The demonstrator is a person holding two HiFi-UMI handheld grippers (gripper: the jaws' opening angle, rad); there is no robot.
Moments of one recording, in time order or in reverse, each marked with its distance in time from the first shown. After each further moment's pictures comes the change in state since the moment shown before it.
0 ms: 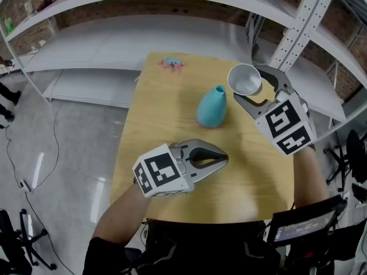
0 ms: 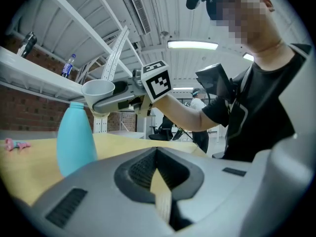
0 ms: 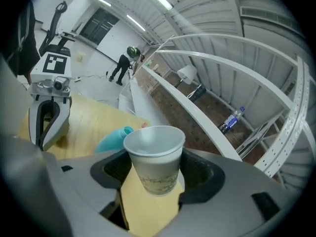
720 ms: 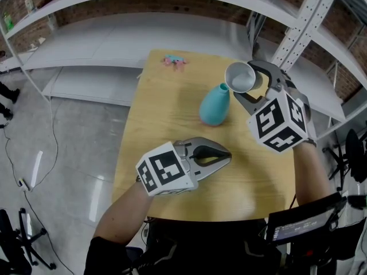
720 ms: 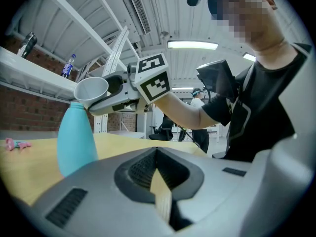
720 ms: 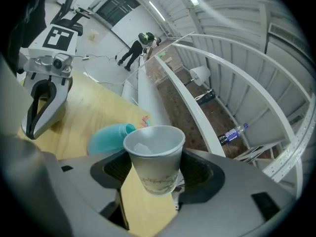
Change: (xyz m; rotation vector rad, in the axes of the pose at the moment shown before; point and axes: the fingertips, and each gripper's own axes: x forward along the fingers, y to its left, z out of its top) left arm 0.000 -0.001 0.001 -0.007 -0.002 0.005; right arm 0.011 0.005 0.007 -0.228 0.099 -0.038
